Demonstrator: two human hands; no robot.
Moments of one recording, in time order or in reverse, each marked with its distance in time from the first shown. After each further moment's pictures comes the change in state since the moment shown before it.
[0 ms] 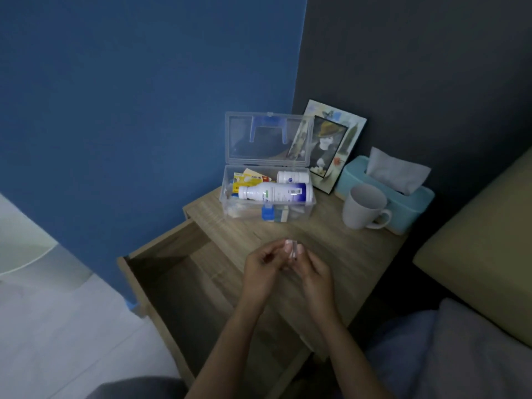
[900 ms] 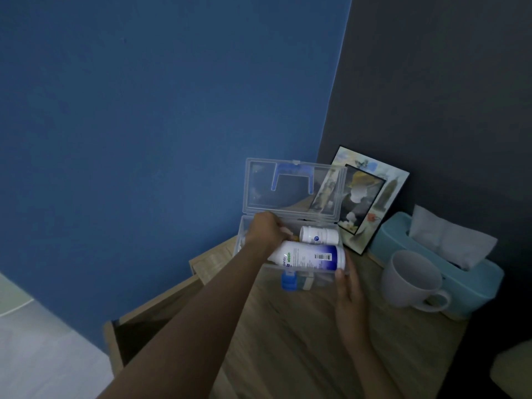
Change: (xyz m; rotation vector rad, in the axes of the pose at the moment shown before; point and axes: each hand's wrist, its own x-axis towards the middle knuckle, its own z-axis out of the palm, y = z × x) left_hand 0.224 0.055 -0.030 0.908 0.063 -0.035; right_hand 0.134 0.016 -0.005 -0.298 0.034 -0.242
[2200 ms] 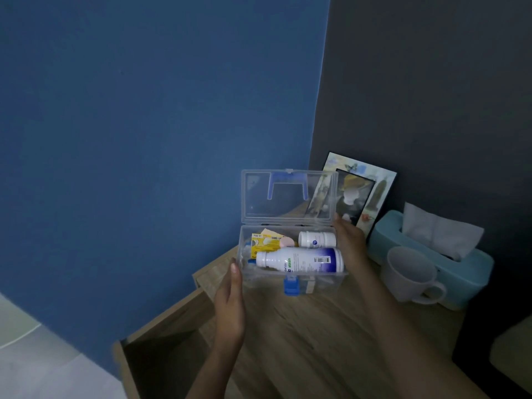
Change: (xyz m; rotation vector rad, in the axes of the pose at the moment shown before) left_hand -0.132 -0.057 -0.005 -0.761 0.251 -0.057; right_hand 0.108 -0.048 0.007 -0.017 0.051 0.271
